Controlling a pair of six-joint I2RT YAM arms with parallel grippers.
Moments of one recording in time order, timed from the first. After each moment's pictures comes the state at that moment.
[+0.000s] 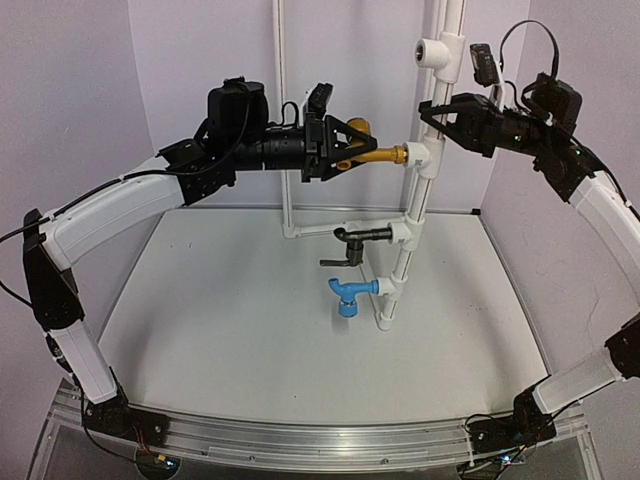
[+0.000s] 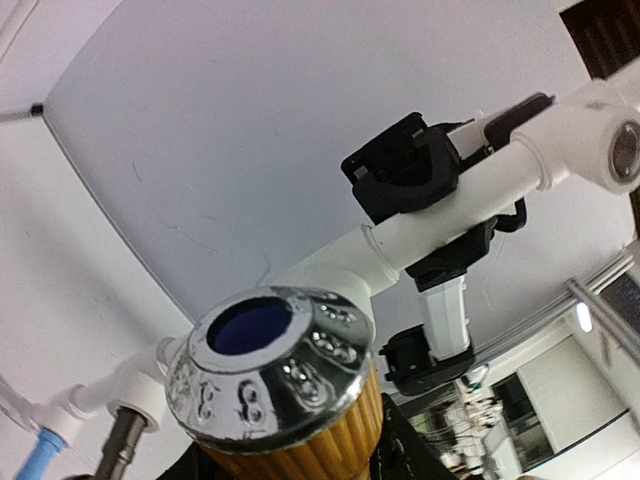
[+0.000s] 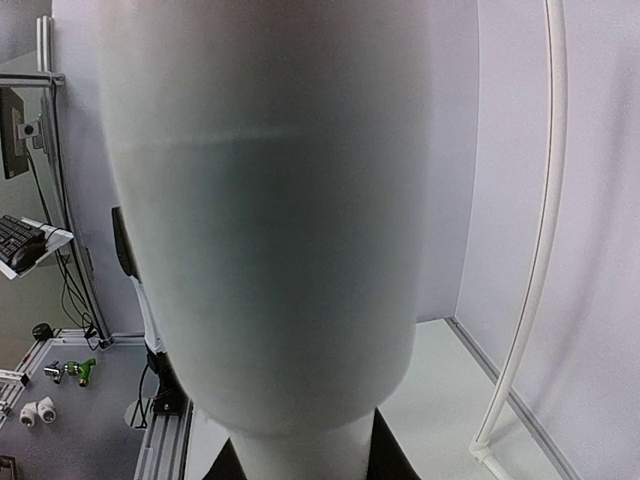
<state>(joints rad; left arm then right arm) -0.89 1.74 1.84 -0.09 0.61 -0.94 0.36 1.38 1.63 -0.14 -1.08 0.10</state>
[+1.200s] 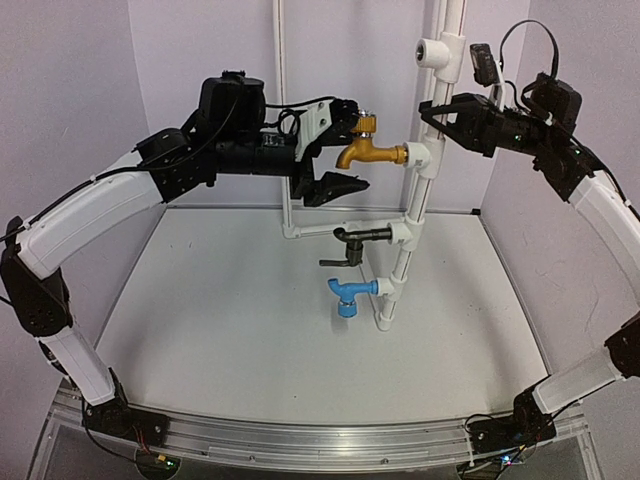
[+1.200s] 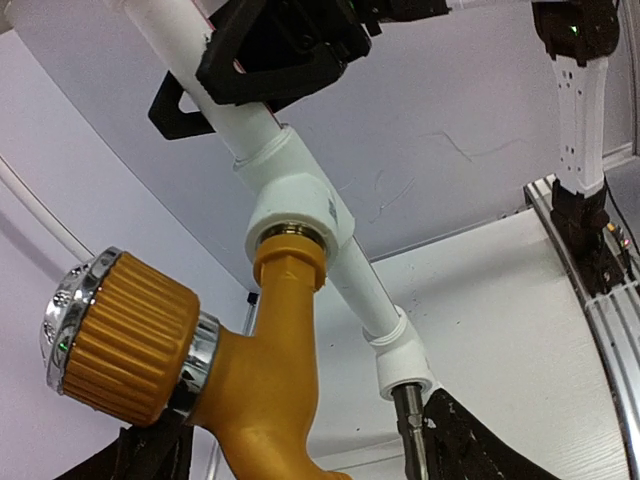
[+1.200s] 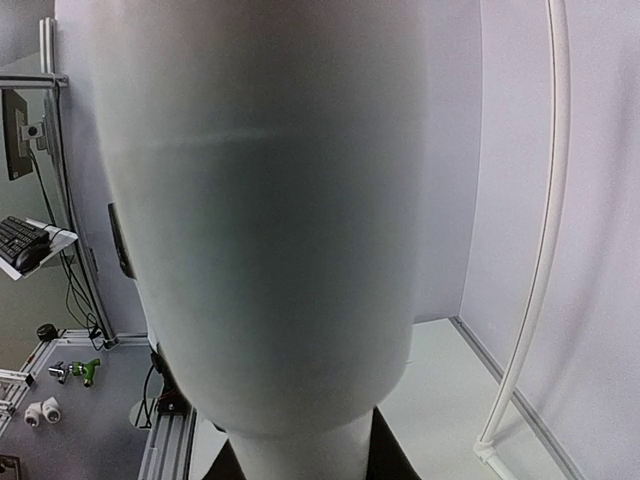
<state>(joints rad) -0.97 1.66 1.88 -0.38 0.39 0.63 0.36 1.38 1.64 -0.14 -1.09 0.11</state>
